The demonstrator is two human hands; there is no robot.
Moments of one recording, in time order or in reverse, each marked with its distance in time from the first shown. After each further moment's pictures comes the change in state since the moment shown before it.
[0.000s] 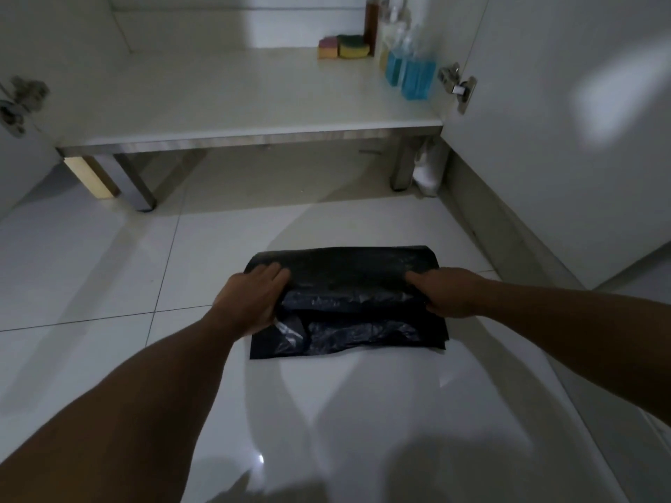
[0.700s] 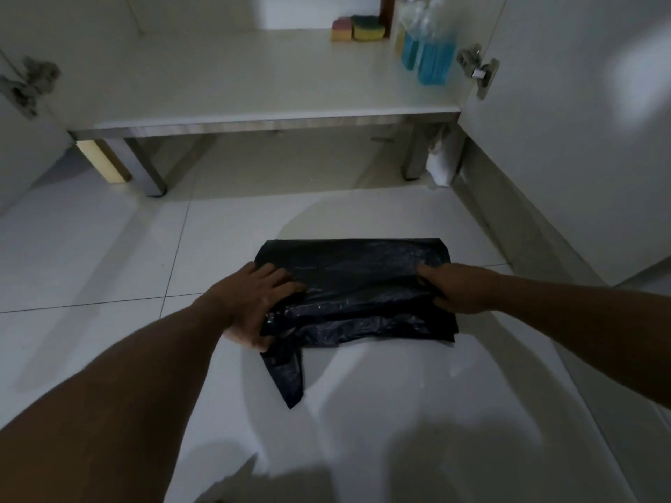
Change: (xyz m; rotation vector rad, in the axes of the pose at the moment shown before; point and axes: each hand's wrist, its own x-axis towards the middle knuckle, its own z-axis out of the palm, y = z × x) left_hand -0.018 -0.016 -0.011 0.169 -0.251 0.240; right_hand 0.003 0.007 0.009 0.201 0.028 -0.095
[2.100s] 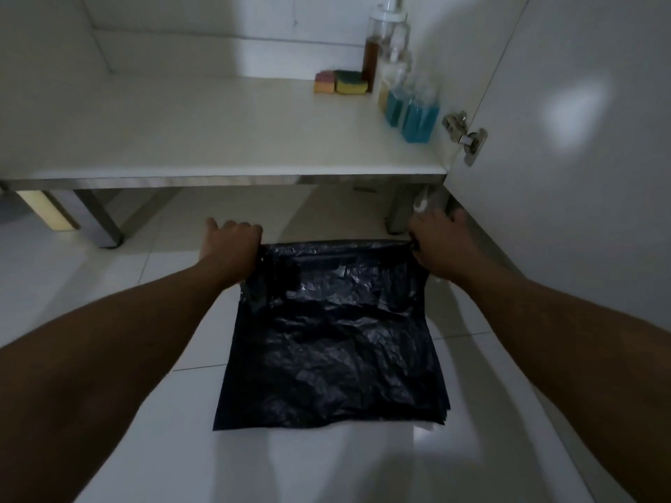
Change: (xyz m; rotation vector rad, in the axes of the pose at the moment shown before) left_hand 0.141 -0.115 -0.055 0.006 0.244 -0.612; right_hand 0.092 0.056 -0.120 -0.417 0.529 0.387
